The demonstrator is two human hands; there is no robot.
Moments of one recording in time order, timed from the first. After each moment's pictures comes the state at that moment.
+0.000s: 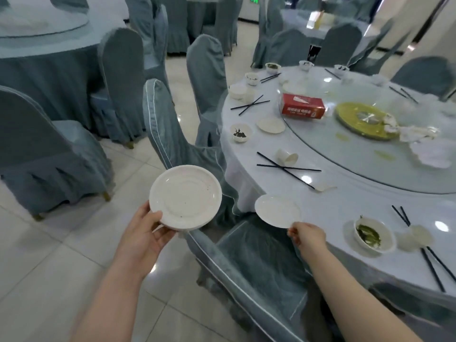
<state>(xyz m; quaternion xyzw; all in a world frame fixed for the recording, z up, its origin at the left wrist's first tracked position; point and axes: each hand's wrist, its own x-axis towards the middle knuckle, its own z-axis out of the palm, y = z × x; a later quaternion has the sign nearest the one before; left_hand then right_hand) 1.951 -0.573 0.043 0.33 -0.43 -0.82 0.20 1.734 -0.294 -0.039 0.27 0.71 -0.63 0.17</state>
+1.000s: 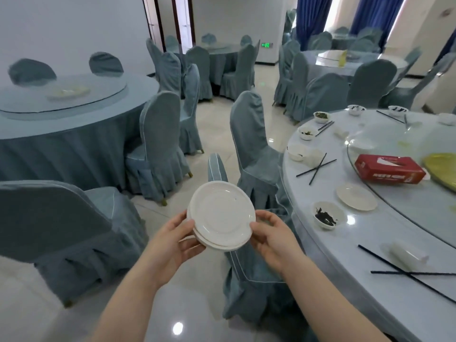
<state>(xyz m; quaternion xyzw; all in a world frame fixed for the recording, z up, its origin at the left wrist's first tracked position) 1.786 -0.918 0.094 0.25 -0.51 -0.81 0.09 1.656 -0.745 0.067 0.04 0.51 -0.79 0.34</state>
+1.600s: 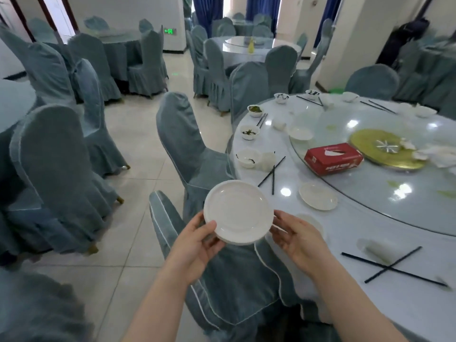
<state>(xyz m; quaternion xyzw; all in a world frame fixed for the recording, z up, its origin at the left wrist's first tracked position) 1.545 -0.962 0.066 0.17 -0.45 -0.87 -0.10 1.505 -0.740 0.062 0.18 0.51 -0.83 0.12</state>
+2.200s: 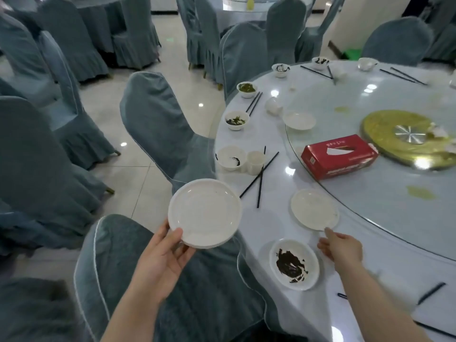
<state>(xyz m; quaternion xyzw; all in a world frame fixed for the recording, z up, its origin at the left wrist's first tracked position) 1.427 -0.924 0.034 0.24 -0.43 -0.87 -0.03 1.331 -0.551 -0.087 0.44 0.68 -0.59 0.01</state>
